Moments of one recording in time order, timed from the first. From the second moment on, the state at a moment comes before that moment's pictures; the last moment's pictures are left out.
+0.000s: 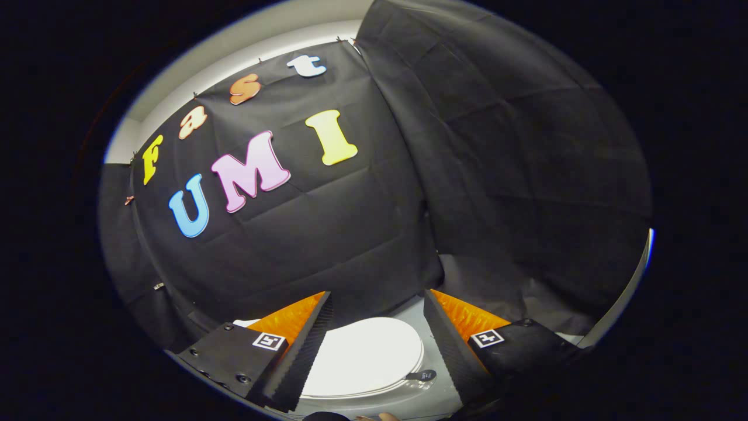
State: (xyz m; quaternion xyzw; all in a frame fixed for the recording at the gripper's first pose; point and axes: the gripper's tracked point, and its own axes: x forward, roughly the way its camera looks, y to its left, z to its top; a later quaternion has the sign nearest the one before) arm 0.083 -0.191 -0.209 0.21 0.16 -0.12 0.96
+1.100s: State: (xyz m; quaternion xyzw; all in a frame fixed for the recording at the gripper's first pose) arm 0.088 -0.214 -0.511 0.40 0.39 -0.14 0.82
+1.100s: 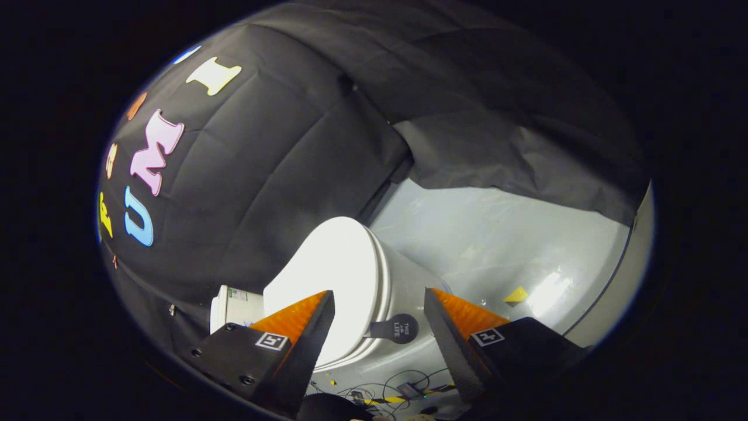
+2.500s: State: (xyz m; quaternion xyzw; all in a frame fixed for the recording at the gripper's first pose) arm 0.085 -0.176 -0.572 0.52 0.42 -0.08 0.74
